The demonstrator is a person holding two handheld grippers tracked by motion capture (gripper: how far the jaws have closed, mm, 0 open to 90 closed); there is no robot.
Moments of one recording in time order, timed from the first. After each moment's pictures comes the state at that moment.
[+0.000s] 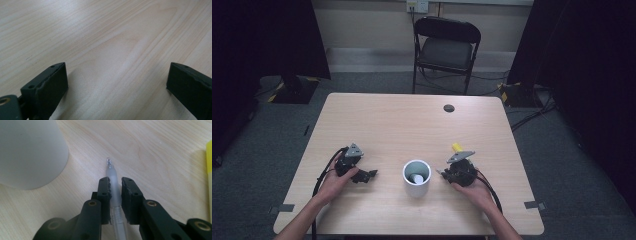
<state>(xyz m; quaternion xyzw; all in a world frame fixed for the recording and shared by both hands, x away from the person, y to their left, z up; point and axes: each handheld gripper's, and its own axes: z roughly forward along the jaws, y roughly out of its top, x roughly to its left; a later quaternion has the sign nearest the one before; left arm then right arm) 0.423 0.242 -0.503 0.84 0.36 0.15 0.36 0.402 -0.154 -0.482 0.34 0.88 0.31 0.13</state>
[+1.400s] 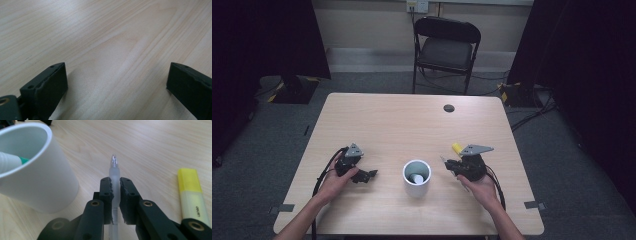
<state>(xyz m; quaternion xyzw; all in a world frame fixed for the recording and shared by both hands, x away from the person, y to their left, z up) 0.423 0.242 -0.503 0.85 0.36 0.15 0.36 0.398 -0.177 -0.449 0.36 0.82 0.43 0.13</state>
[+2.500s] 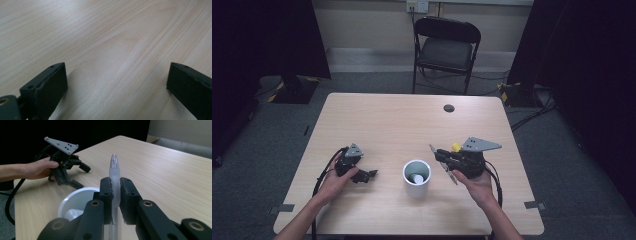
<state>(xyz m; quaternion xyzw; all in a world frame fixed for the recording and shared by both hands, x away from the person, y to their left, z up) 0.423 0.242 -0.503 0.84 0.36 0.15 0.36 0.374 -0.154 -0.387 0.29 0.77 0.55 0.12</state>
